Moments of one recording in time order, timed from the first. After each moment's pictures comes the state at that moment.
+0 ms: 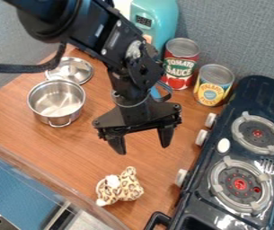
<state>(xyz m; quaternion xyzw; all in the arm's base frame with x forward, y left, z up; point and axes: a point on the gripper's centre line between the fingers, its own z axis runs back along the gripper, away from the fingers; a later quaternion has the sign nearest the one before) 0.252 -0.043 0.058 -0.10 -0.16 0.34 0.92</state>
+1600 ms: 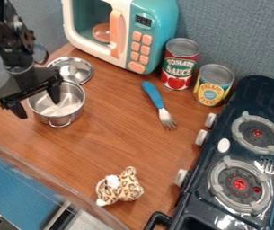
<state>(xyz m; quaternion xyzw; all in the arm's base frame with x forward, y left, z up) 0.249 0.163 0.006 -0.01 -0.17 0.54 0.82</state>
